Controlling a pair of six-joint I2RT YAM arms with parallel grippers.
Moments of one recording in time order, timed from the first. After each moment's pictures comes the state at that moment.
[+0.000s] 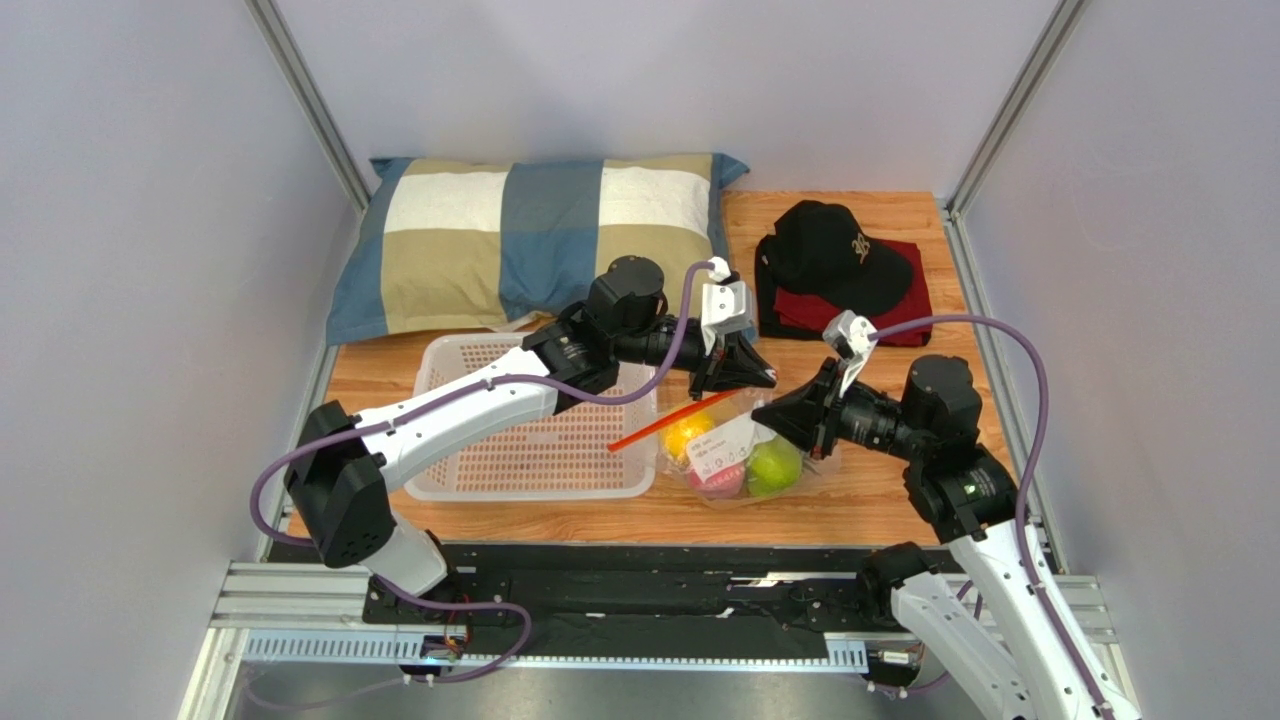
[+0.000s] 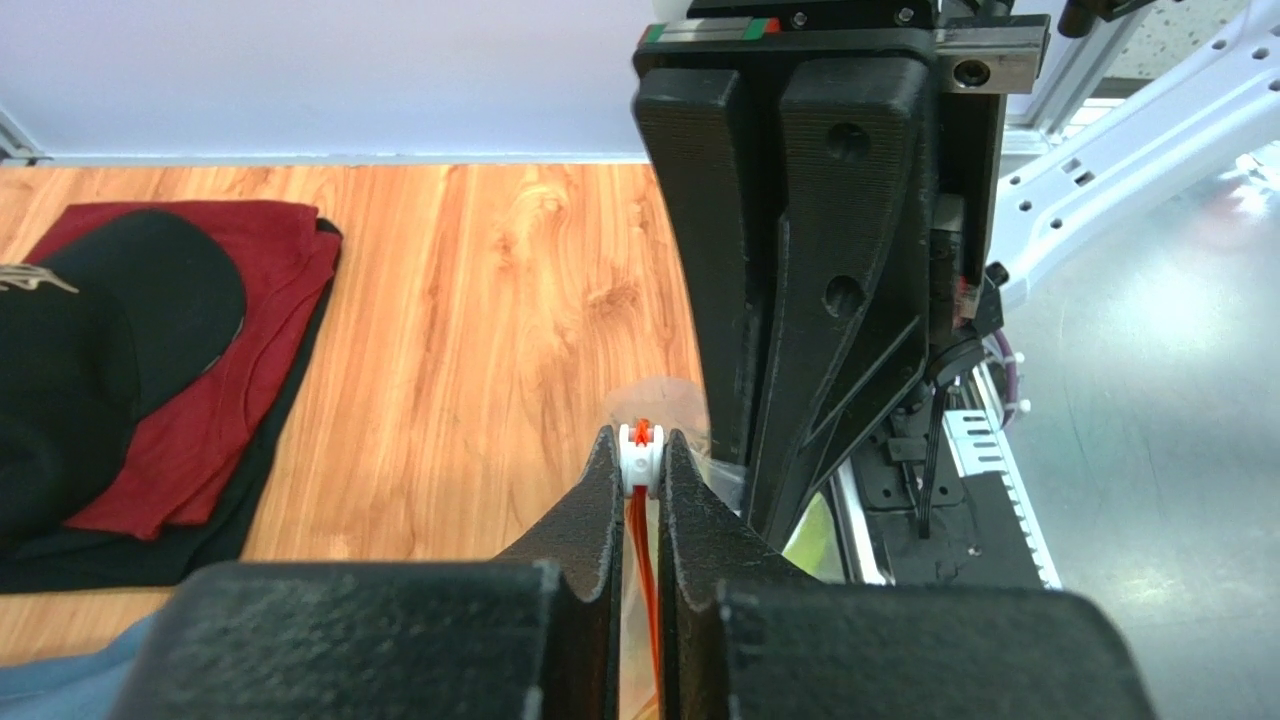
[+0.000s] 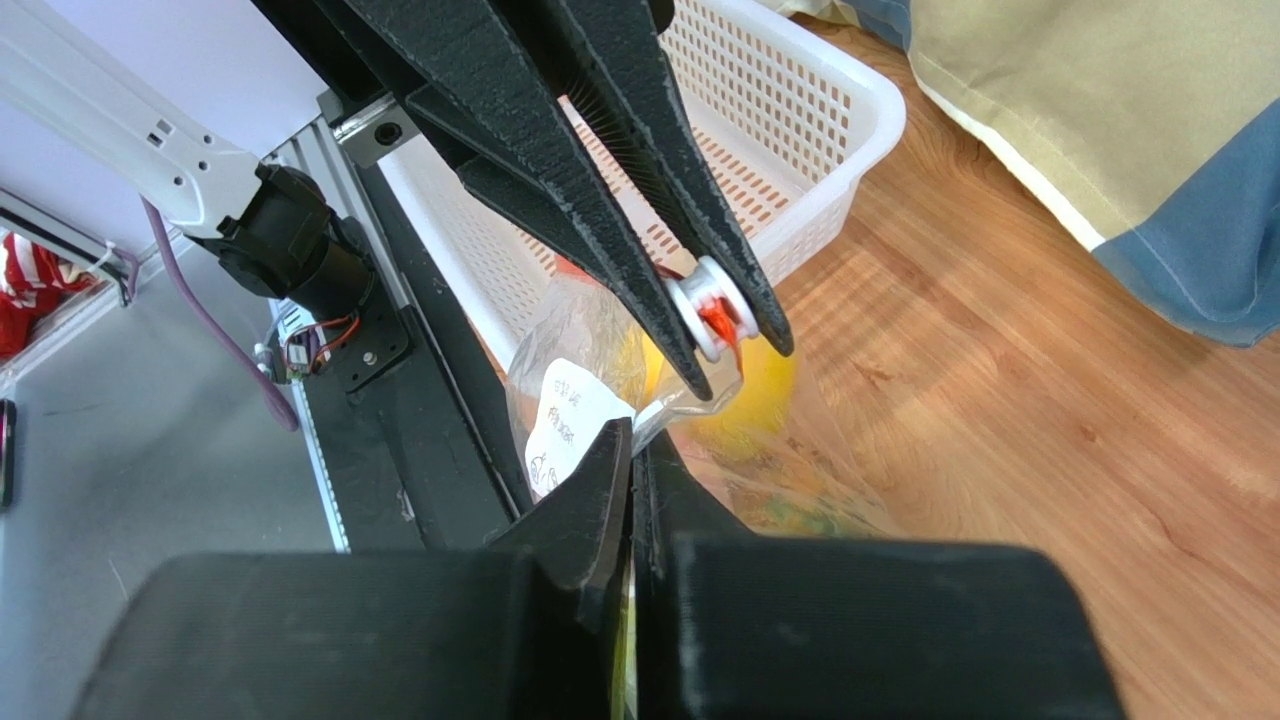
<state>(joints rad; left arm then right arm) -0.92 1.54 1.30 0.08 0.74 0.09 0.32 0.61 0.71 -0.36 -0.76 0.17</state>
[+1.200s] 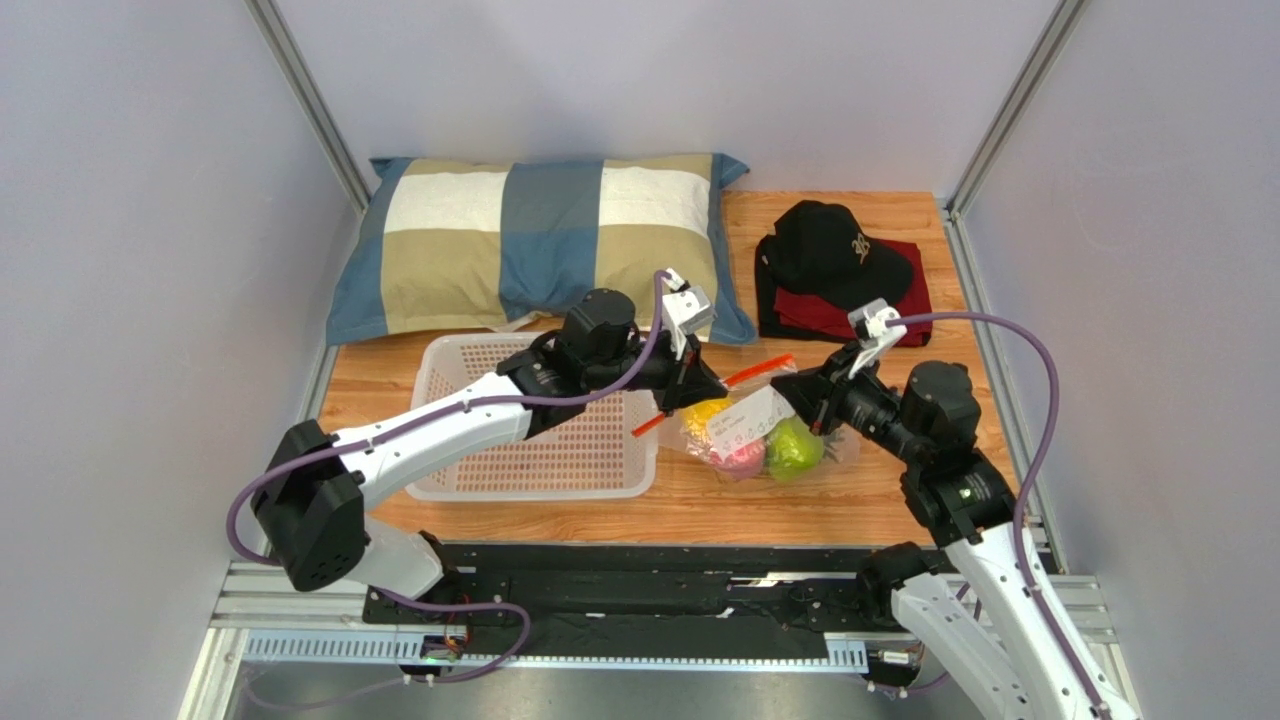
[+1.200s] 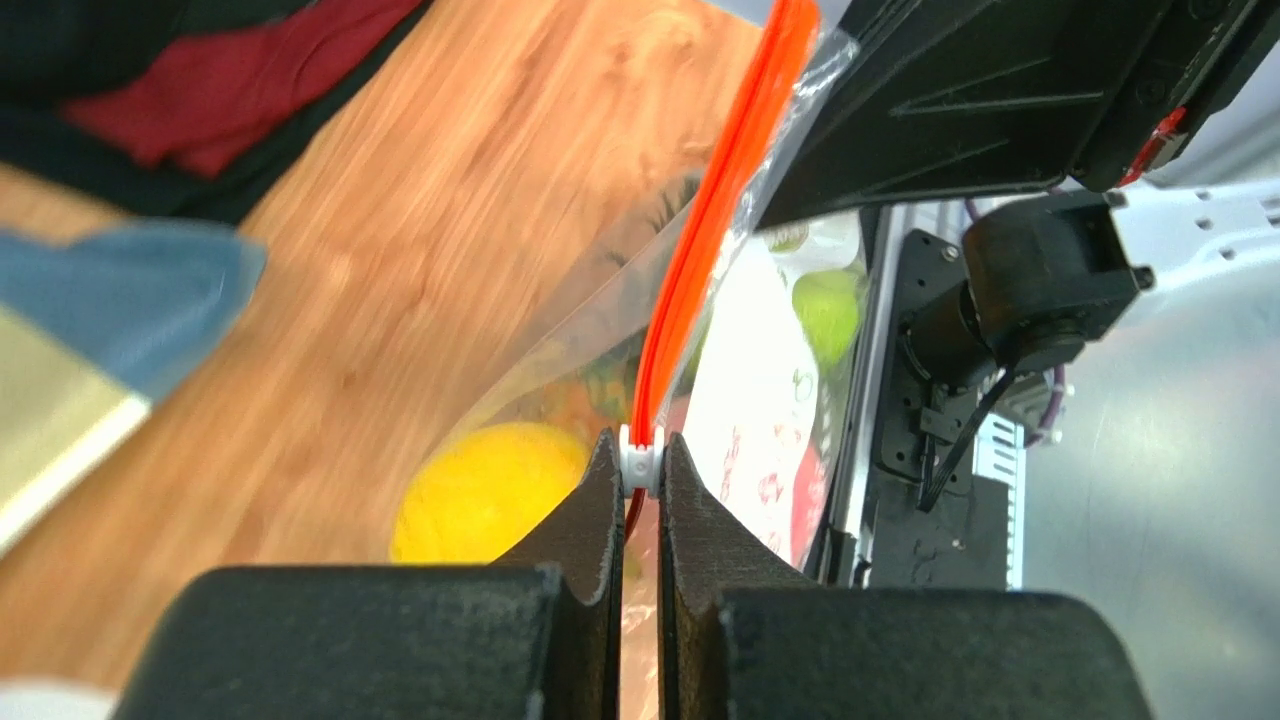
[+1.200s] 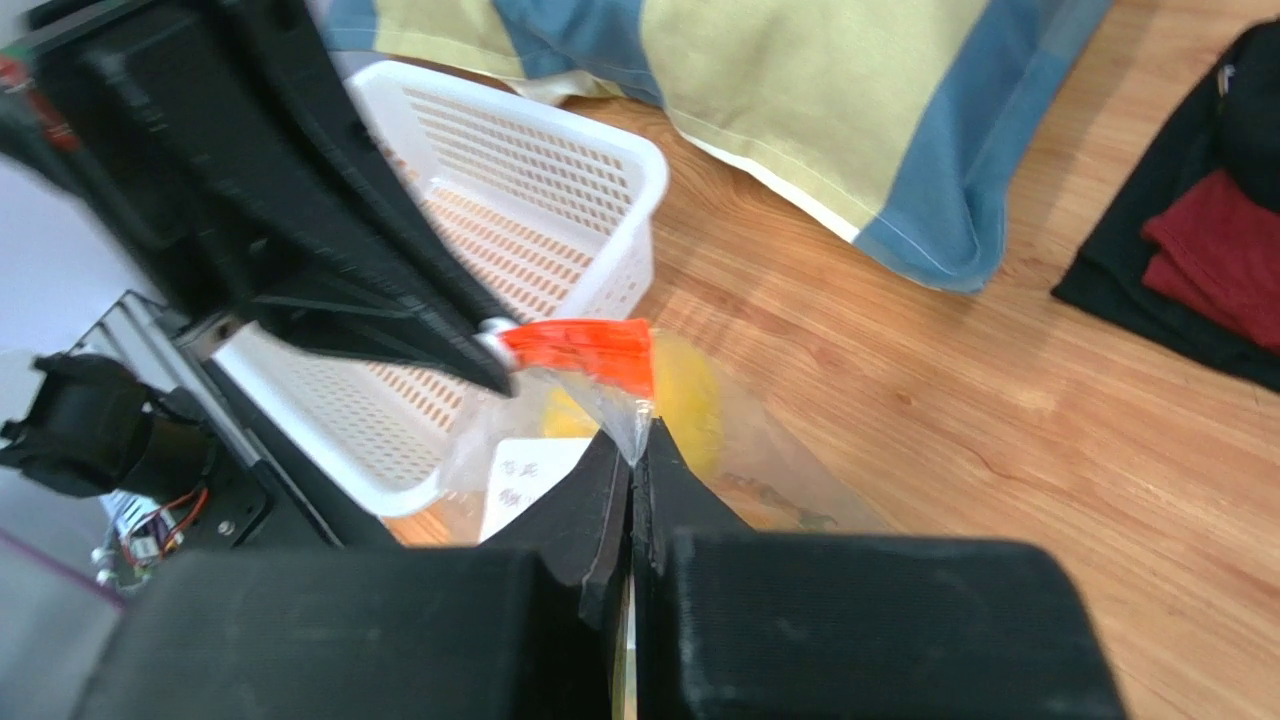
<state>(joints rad) -0.87 1.44 1.08 0.06 0.51 -0.11 0.33 0.56 0.67 -0.28 -0.43 0.27</state>
